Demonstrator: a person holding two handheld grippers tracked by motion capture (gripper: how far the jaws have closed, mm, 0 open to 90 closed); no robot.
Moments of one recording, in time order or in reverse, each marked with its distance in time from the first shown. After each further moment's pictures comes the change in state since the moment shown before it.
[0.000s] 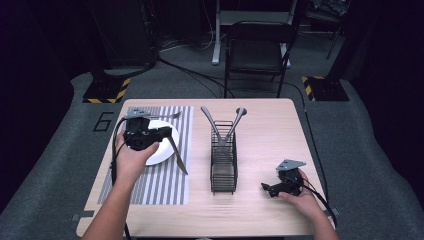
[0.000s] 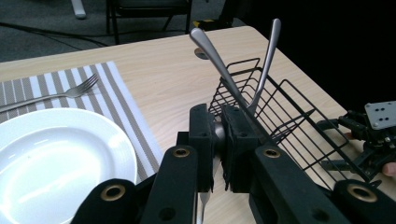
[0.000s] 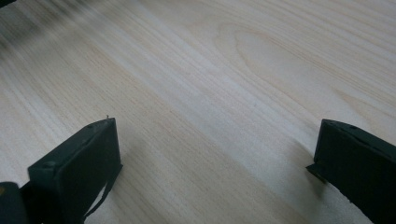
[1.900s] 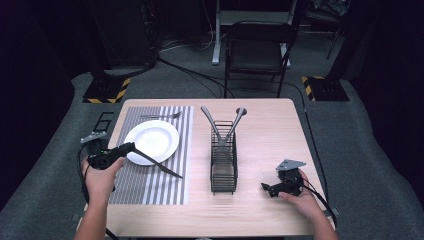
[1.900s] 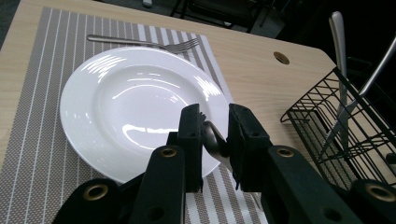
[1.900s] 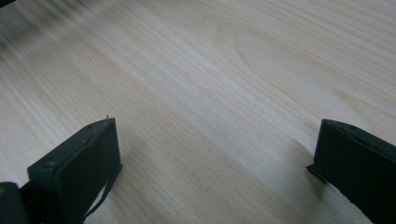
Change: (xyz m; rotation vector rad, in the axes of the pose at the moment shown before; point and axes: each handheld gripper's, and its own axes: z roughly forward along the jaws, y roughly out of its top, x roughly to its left) left arm 0.099 -0.087 -0.032 -0.095 0.154 -0.296; right arm 0.000 0.000 0.000 0.000 0.002 0.002
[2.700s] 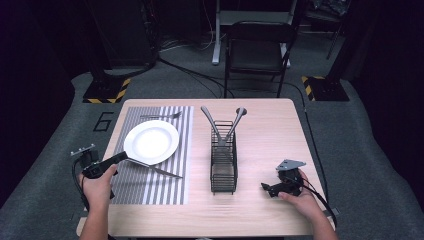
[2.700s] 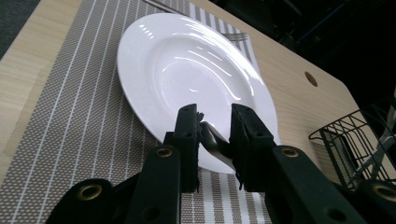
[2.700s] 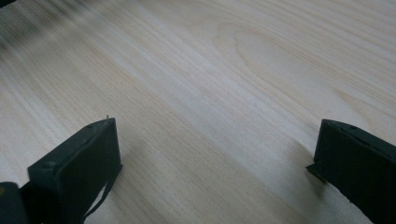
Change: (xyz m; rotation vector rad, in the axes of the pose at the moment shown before) left arm 0.055 -0.039 0.013 -0.037 0.037 -0.249; right arm 0.000 0.000 0.000 0.000 0.001 0.001
